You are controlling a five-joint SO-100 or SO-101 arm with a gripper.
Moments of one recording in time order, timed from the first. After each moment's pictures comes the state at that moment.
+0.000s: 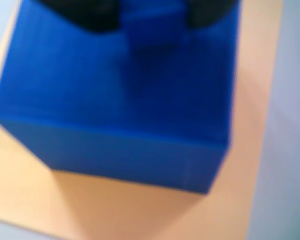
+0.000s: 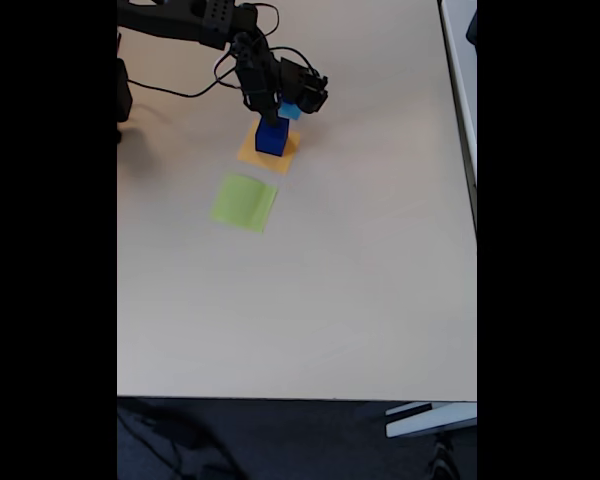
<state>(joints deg) 7.1 83.6 93.6 62.1 85.6</state>
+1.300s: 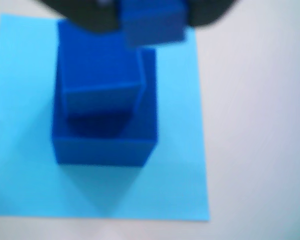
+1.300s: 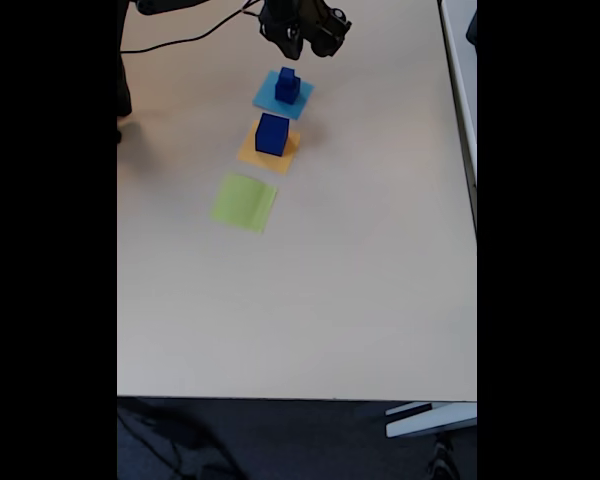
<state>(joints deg) -10.3 70.9 60.4 78.0 122.1</state>
